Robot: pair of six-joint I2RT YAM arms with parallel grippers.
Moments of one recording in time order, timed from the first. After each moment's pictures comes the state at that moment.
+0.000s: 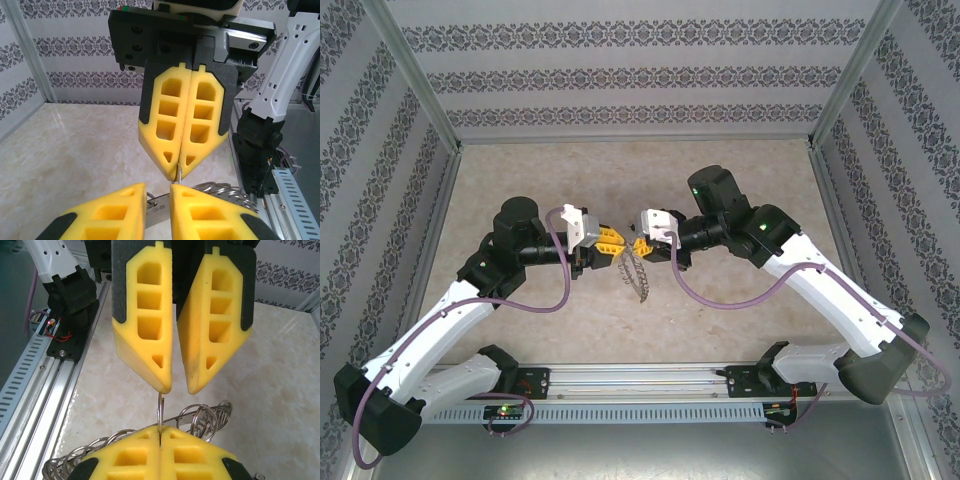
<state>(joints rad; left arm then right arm) -0.52 0.97 0.89 -0.15 0.83 0.25 0.71 1.26 1.36 -0.80 -0.69 -0.71</state>
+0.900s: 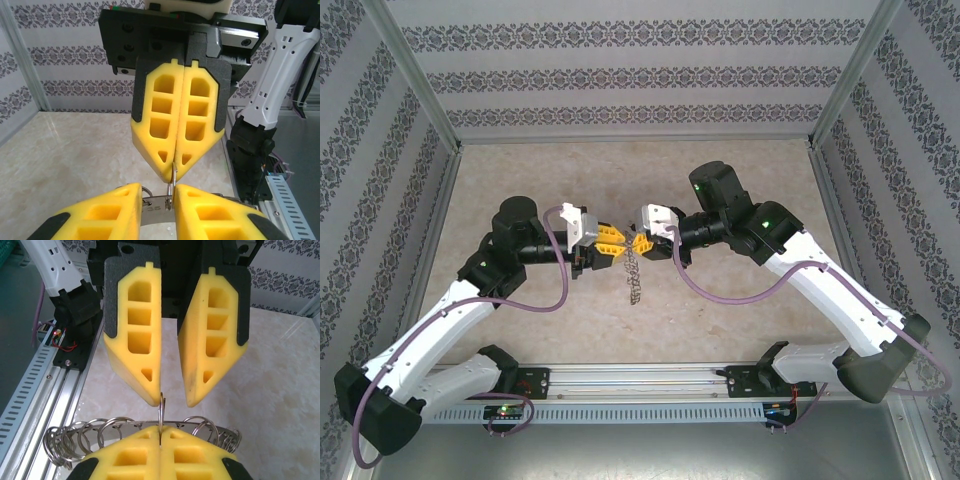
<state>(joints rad) -0.52 0.98 0.89 -0.11 0.87 0.22 0.71 1.27 1.40 -0.81 -0.71 -0.68</state>
